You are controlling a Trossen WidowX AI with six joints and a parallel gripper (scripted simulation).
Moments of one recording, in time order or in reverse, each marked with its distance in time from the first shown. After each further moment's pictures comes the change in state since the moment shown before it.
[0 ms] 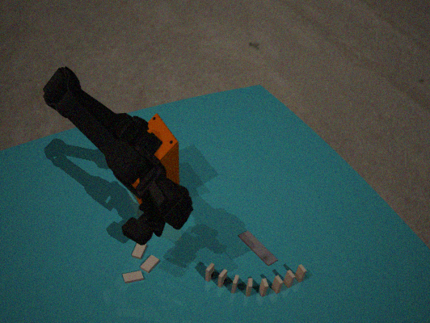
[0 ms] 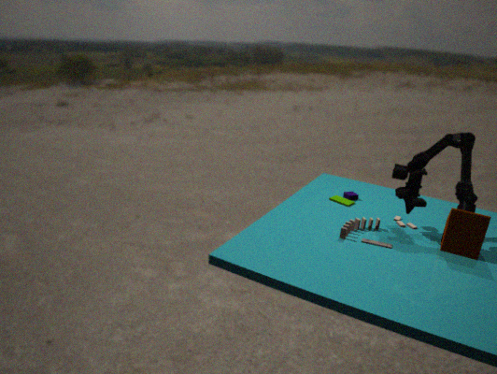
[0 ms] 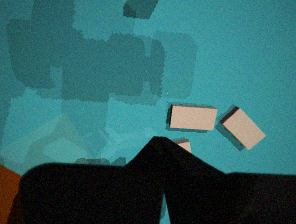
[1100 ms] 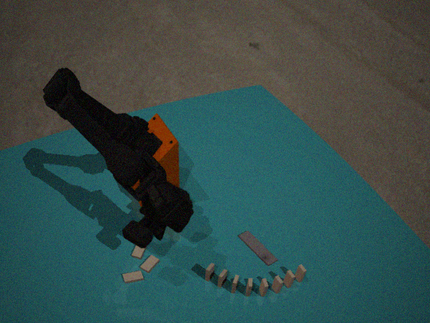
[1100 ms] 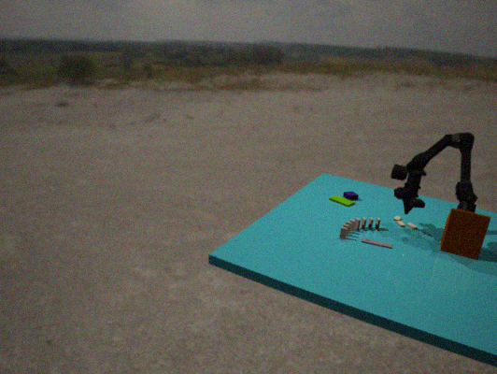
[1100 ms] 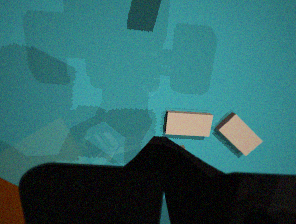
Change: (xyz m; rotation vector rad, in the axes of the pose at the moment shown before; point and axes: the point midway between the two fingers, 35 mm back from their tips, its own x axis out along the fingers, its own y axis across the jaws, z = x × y) arm 0.005 -0.004 0.005 0.003 -0.014 -0.008
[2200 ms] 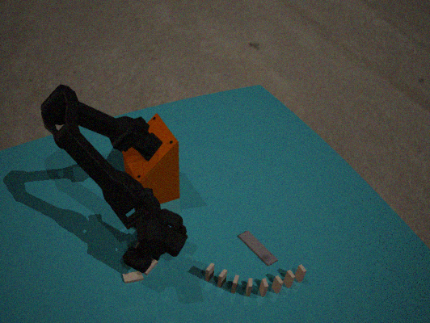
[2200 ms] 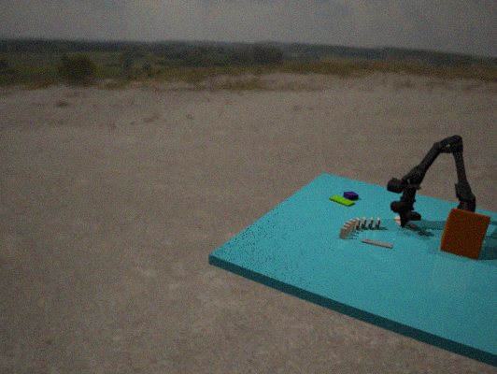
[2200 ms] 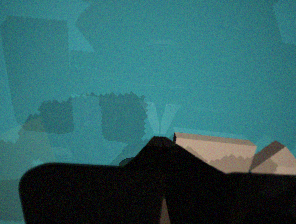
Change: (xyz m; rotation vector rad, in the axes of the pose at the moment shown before) arm 0.073 -0.019 -0.006 -0.048 0.013 0.038
